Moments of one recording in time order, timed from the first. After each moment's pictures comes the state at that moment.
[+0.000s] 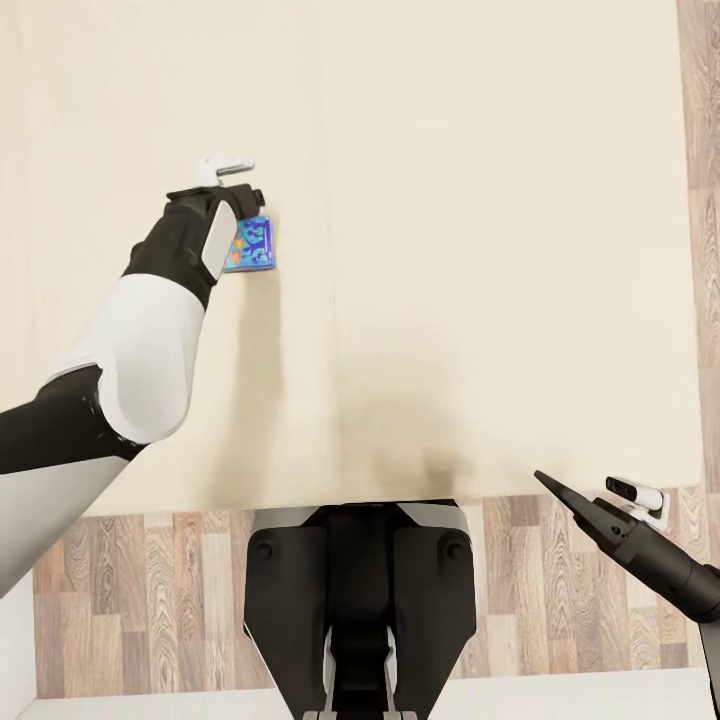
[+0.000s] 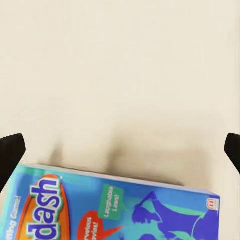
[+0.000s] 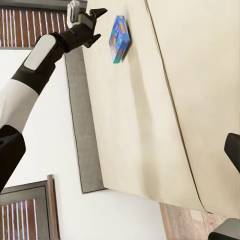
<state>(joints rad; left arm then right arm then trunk) -1.72 -0.16 0.33 -0.51 -0.21 0.36 0.19 -0.26 -0.12 -0.56 -1.57 -0.53 0.81 1.37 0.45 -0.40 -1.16</state>
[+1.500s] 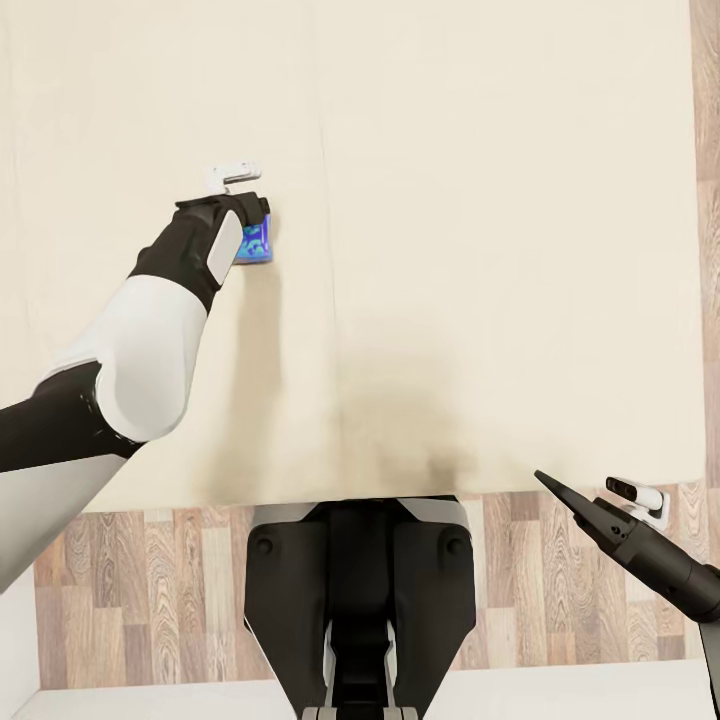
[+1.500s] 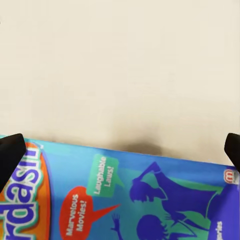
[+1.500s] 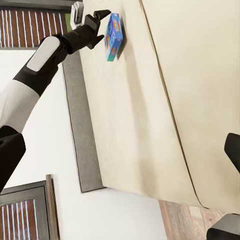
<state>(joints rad) -1.73 -0.15 0.33 -0.45 -0.23 0.31 0.19 -0.26 -0.12 -0.56 -1.57 -0.53 0.81 1.37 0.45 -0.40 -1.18</state>
